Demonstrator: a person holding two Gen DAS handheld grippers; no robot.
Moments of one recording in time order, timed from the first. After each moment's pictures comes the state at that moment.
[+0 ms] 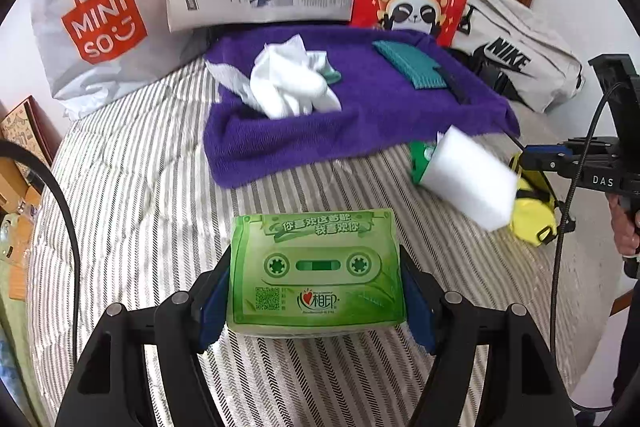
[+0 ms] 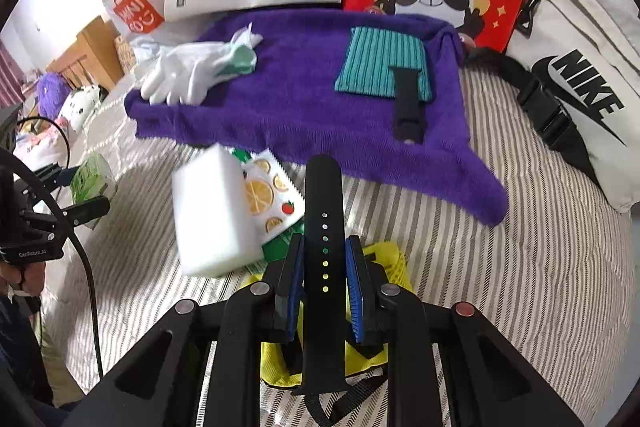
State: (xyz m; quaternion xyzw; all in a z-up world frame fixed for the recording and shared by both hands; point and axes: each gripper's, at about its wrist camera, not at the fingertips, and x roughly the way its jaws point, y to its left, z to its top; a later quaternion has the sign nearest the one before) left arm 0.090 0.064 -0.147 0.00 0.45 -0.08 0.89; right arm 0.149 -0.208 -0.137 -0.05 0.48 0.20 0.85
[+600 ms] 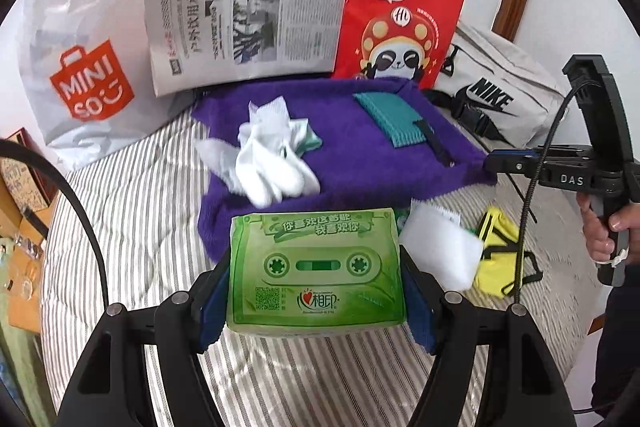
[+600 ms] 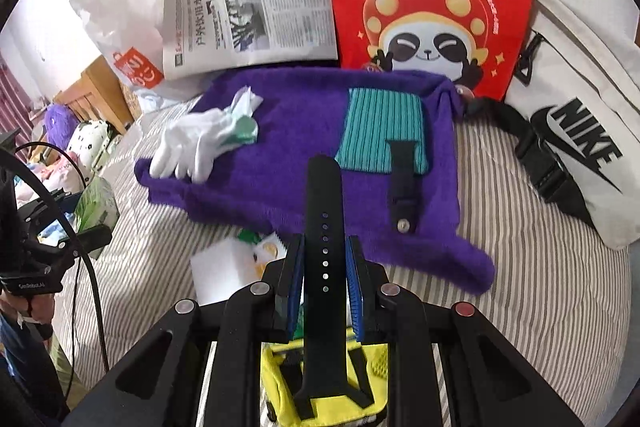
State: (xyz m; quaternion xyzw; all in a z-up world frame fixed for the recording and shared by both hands) left arm 0.116 0.060 -0.095 -0.01 0.41 -0.11 0.90; right arm 0.185 -0.207 -0.098 -0.01 0.45 0.21 0.87
